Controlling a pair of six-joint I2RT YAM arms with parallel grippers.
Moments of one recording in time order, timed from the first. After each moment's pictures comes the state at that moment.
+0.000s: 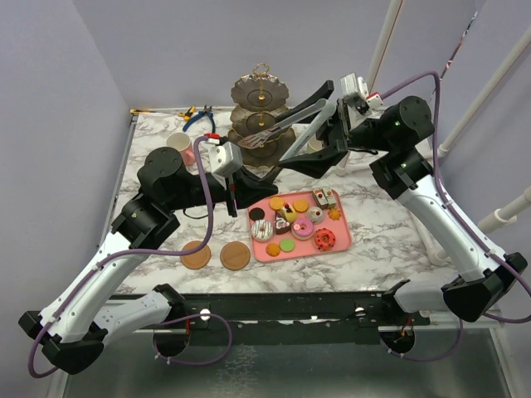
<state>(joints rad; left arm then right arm) -0.69 0.95 1.22 -0.24 0.70 -0.05 0.57 1.34 1.49 0.31 -1.04 0.19</state>
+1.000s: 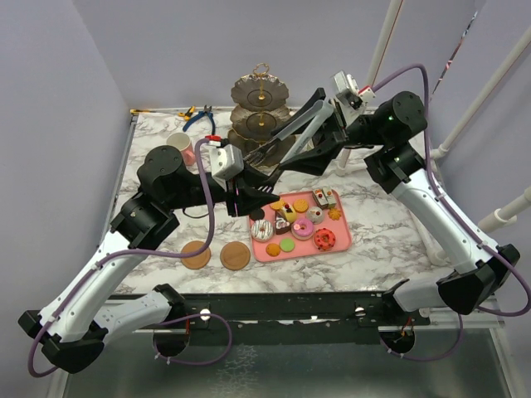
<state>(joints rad) -0.69 0.96 1.23 -0.26 0.71 -0.02 0.57 1.39 1.52 0.33 -1.16 0.30</state>
